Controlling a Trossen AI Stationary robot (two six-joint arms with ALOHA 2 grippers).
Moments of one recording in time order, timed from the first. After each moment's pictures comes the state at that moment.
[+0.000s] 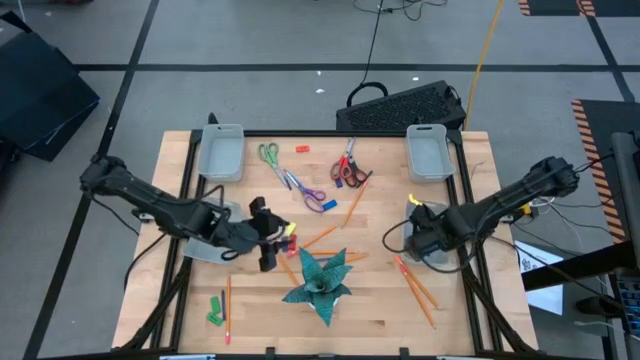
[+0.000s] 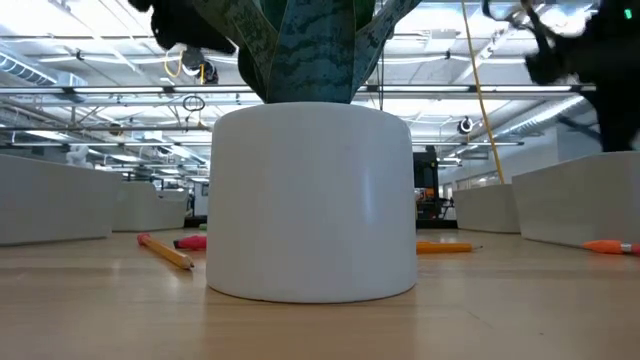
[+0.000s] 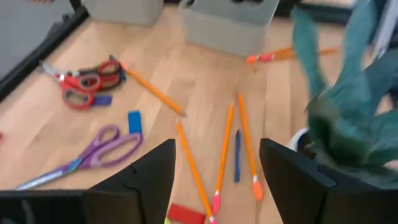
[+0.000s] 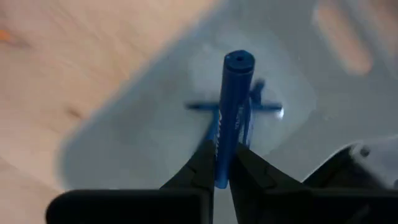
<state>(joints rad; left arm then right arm) -0.40 1.25 0.95 -0.38 -0.47 -0.41 0.42 1.21 0.82 -1.25 0.20 1.30</state>
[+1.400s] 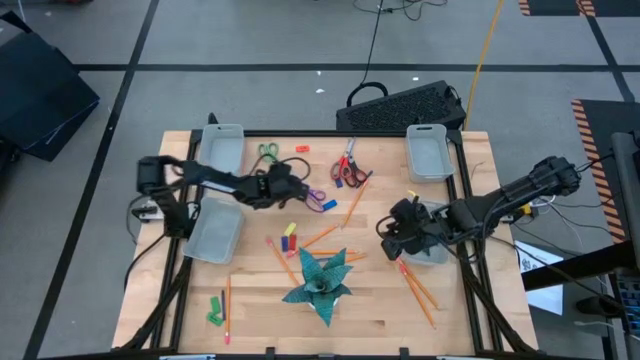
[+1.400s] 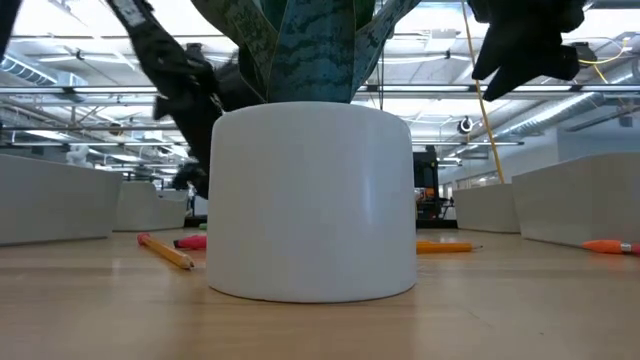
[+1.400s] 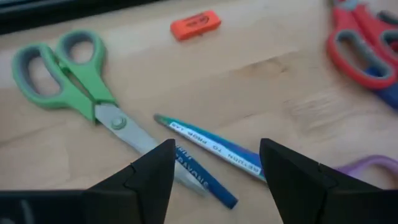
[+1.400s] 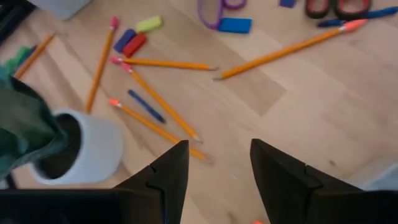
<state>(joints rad) 0.20 1.75 0.81 -0.05 -0.62 -0.83 0.40 1.19 0.92 -0.77 0.40 1.13</state>
